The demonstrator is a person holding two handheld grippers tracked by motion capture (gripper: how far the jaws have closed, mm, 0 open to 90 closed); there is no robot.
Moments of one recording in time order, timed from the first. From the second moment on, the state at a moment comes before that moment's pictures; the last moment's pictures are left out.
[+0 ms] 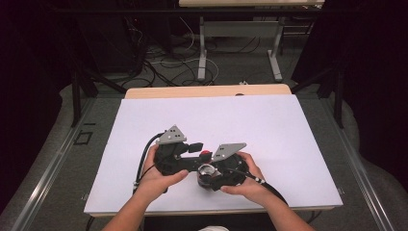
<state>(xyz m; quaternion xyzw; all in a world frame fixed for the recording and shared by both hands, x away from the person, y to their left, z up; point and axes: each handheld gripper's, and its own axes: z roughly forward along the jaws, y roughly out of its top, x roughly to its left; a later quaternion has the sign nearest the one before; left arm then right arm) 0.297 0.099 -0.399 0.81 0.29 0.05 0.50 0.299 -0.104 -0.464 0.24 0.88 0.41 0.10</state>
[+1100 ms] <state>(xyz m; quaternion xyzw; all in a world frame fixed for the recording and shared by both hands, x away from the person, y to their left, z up) 0.303 0.095 -0.409 0.83 0.25 0.03 0.50 0.296 -0.101 -0.463 0.22 0.88 0.41 0.08</state>
